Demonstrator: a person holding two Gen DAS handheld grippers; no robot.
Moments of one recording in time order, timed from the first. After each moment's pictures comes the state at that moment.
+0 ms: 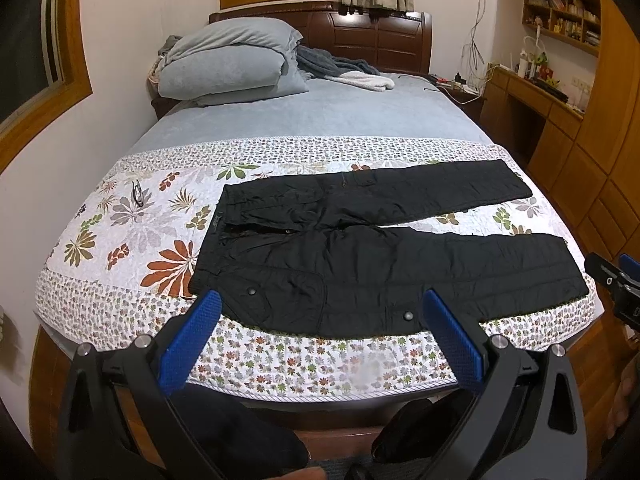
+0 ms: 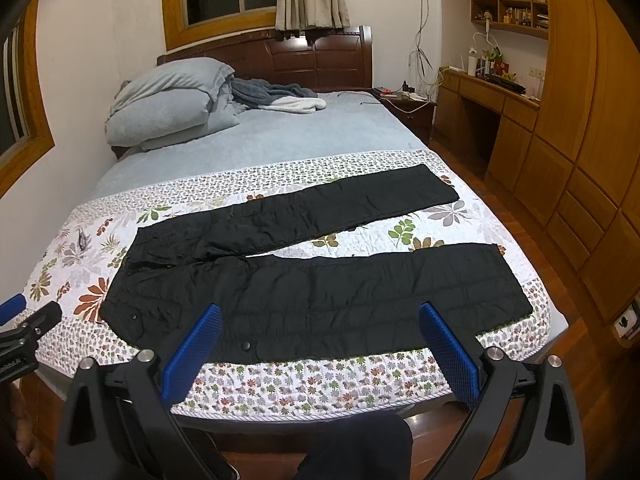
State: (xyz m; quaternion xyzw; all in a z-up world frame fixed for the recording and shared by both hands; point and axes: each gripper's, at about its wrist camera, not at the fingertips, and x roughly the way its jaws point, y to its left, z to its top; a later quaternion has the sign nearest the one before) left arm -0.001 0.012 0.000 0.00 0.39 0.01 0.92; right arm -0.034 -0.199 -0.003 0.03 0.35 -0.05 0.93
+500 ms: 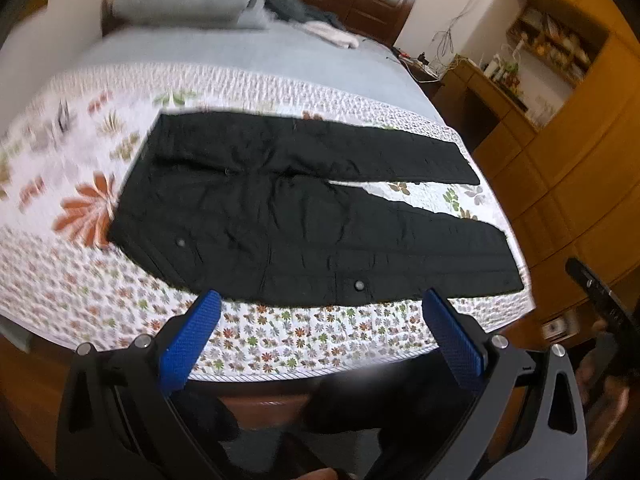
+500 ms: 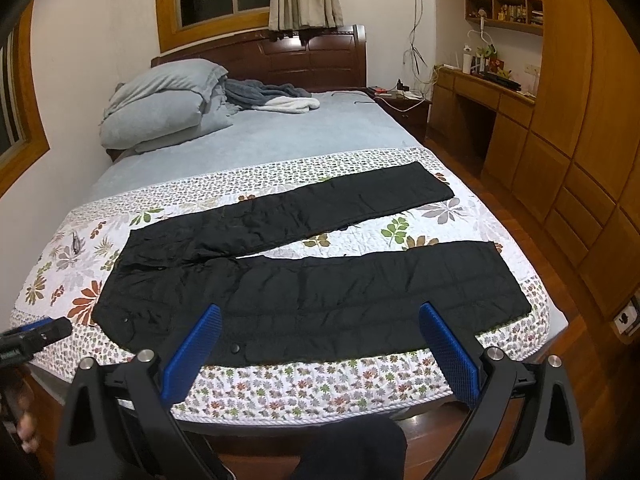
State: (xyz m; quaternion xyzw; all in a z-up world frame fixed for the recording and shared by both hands) left arm 0.046 0.075 -0.071 -0.15 0.47 -0.12 0.86; right arm -0.027 -0.219 -0.019 0.03 0.34 -0.05 0.94
